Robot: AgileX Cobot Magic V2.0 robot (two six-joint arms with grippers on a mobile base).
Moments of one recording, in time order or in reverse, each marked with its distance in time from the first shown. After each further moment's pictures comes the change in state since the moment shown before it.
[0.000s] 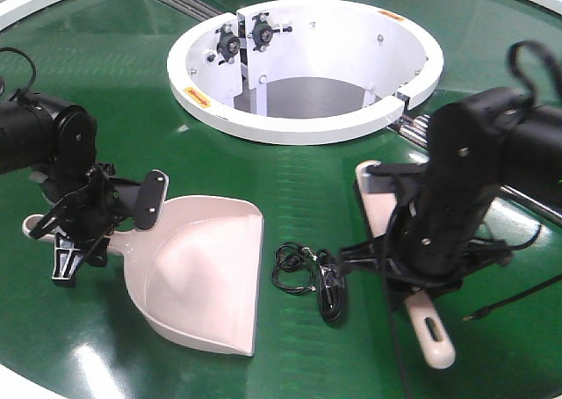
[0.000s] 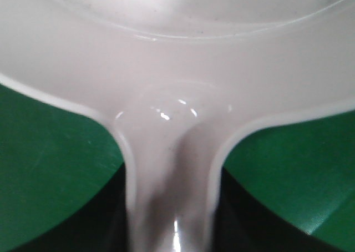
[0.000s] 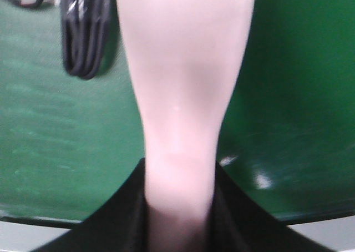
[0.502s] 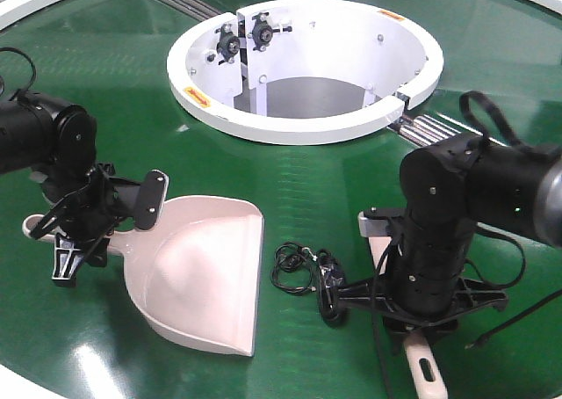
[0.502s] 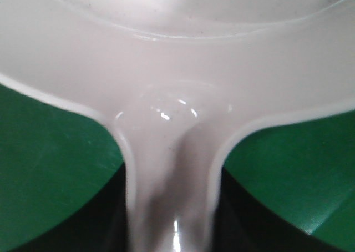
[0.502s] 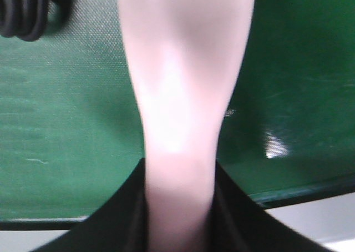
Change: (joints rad) left arm 0.000 0.000 0.000 0.000 0.000 0.000; right arm 0.016 0.068 0.092 0.033 -0.009 0.089
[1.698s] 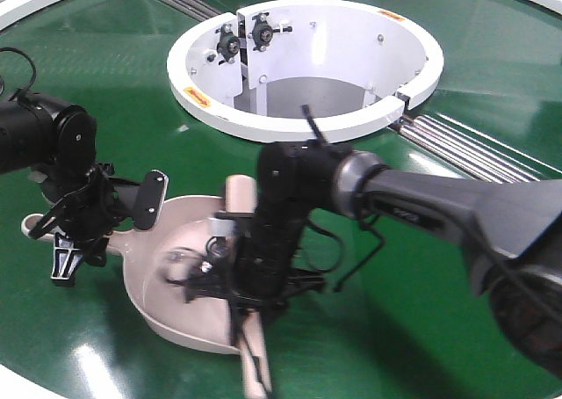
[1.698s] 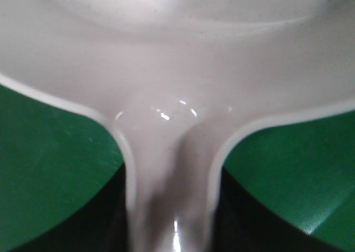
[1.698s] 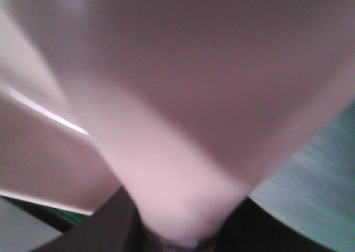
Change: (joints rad) left arm 0.000 0.000 0.000 0.007 0.000 0.000; right arm 0.180 0.474 -0.527 0.354 0.003 -0.283
